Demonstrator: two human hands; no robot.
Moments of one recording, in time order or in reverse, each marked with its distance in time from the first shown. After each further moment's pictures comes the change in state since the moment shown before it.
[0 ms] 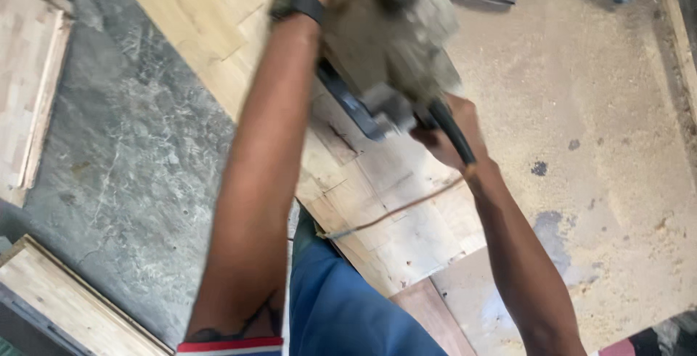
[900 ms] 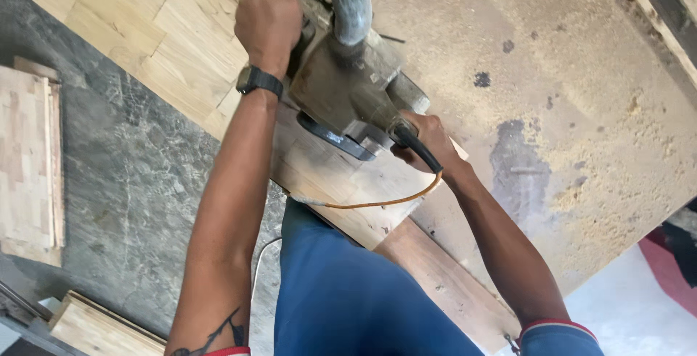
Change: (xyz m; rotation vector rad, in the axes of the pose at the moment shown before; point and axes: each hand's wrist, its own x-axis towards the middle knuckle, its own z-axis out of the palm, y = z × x) left_hand -0.091 0.010 0.017 0.329 0.052 0.121; right_hand -0.161 0.065 -0.027 -0.132 -0.039 -0.152
